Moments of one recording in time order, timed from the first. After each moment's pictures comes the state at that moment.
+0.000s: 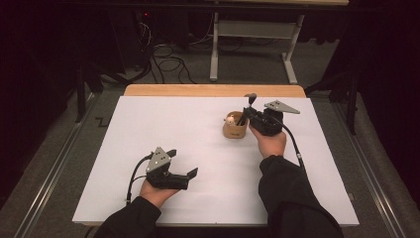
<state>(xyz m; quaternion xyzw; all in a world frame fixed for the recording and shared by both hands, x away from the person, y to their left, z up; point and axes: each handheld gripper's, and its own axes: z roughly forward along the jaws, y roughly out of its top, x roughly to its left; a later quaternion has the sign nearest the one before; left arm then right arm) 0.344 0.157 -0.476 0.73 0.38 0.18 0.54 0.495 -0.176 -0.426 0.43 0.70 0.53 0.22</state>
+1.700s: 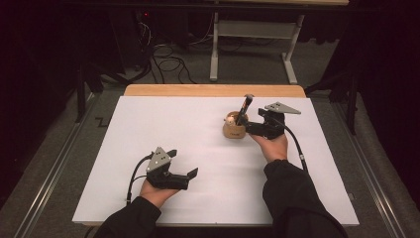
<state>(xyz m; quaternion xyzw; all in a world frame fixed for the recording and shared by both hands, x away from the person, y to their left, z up) 0.345 0.157 -0.476 0.73 0.38 0.18 0.54 0.486 -0.180 -0.423 0.43 0.72 0.50 0.21</state>
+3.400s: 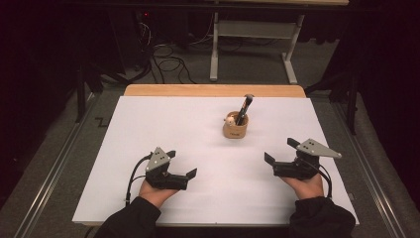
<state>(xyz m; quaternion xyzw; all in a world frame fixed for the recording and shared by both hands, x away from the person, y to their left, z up) 0.343 0.160 -0.476 0.73 0.39 0.17 0.53 0.371 -0.252 -0.428 0.39 0.73 0.51 0.24</state>
